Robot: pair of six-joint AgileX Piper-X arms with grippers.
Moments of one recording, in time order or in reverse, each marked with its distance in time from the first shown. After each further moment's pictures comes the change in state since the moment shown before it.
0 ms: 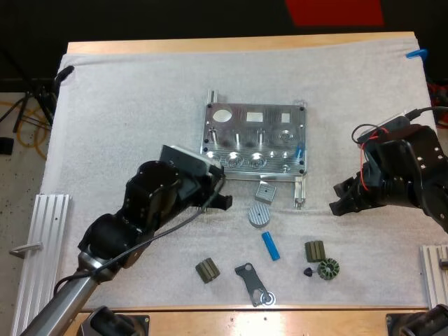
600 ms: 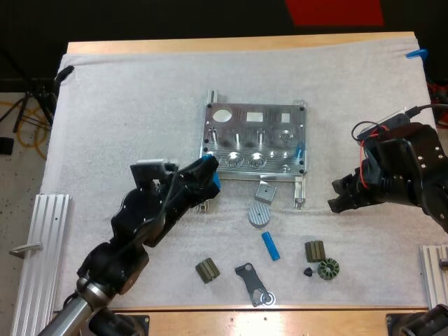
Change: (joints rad) left arm 0.000 -0.142 0.265 -0.441 -0.064 -0.517; right arm 0.000 0.000 0.000 -0.032 -0.001 0.008
